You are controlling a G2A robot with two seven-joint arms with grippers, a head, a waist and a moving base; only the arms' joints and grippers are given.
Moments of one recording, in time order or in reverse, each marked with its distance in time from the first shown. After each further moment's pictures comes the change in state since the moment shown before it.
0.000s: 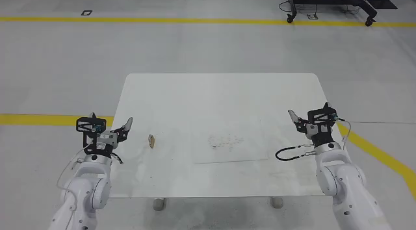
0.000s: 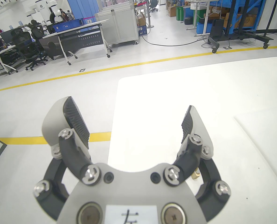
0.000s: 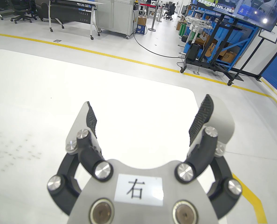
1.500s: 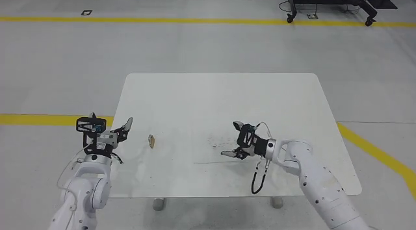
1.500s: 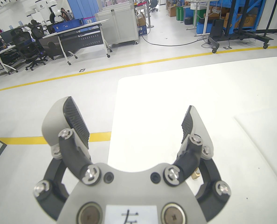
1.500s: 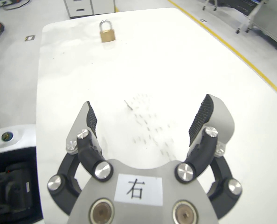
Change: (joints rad) left arm 0.000 0.000 0.000 0.000 0.000 0.000 0.000; right arm 0.395 -0.015 -0.441 0.359 -0.101 -0.845 -0.006
